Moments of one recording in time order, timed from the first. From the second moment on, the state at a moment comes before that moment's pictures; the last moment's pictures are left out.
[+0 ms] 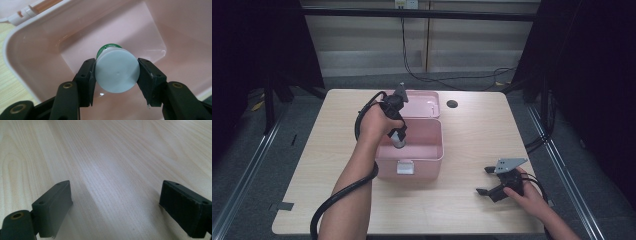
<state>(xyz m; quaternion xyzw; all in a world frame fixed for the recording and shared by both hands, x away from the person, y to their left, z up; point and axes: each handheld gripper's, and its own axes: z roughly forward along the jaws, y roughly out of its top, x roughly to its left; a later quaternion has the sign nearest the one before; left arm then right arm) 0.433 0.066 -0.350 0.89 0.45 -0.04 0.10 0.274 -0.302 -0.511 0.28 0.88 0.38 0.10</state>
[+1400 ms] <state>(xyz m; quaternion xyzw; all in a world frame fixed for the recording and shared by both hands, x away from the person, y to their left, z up) 0.453 0.046 -0.411 0.85 0.52 0.00 0.11 0.274 -0.302 -0.511 0.28 0.88 0.38 0.10</state>
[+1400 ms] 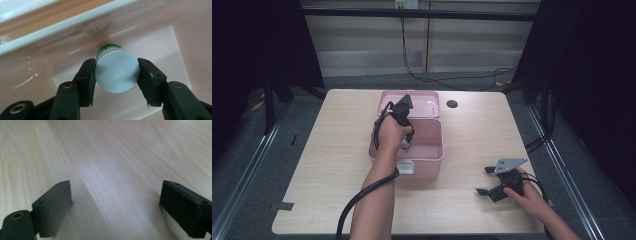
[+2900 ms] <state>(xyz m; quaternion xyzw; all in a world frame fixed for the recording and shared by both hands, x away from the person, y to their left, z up) 0.451 0.047 -0.424 0.84 0.53 0.00 0.12 0.274 -0.302 -0.511 0.28 0.88 0.38 0.10</state>
